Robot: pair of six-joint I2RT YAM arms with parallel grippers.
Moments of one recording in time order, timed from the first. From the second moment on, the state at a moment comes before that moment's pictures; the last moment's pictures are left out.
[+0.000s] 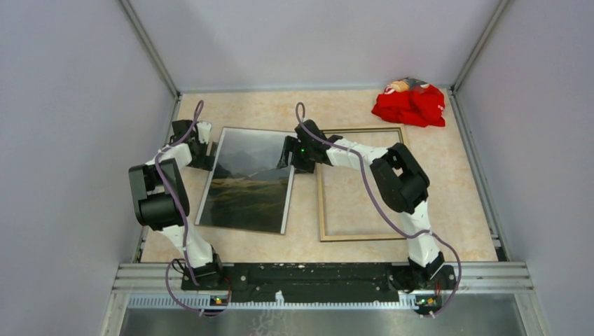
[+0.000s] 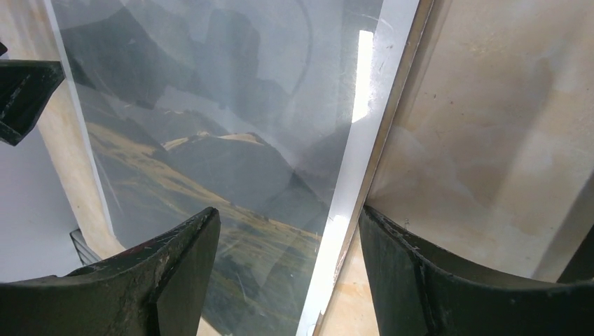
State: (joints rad) left arm 0.23 1.78 1.09 -0.27 -0.01 0.42; right arm 0.74 2.15 1.55 -0.25 -0.19 0.84
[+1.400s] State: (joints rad) left arm 0.04 1.69 0.88 0.02 -0.30 0.47; right arm 0.87 2.25 1.86 -0.68 0.15 0.60
